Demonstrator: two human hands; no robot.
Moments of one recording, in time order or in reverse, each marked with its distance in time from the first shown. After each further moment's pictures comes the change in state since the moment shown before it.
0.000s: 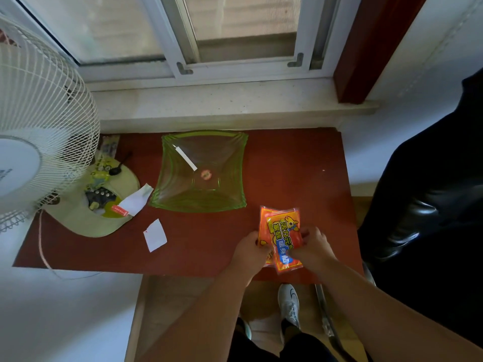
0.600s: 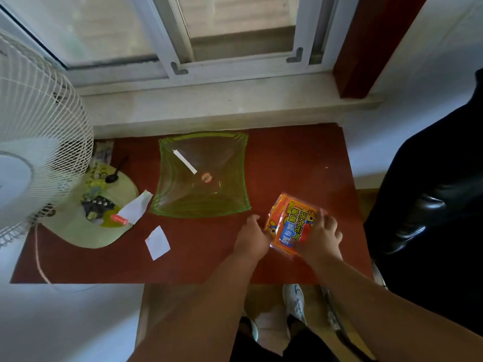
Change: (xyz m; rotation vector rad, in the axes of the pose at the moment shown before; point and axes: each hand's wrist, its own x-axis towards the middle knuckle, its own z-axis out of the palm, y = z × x) left_hand 0.034 0.026 -0.021 0.410 0.069 0.073; right_hand -0.004 -0.025 0.007 -0.223 0.199 -0.030
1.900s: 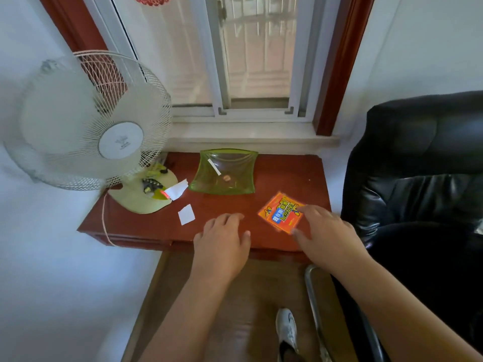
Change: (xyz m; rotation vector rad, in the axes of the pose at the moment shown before) left_hand -0.344 -0.026 -0.061 0.335 0.526 0.268; right_hand -0.294 0.035 -0.128 -0.299 0.244 -0.570
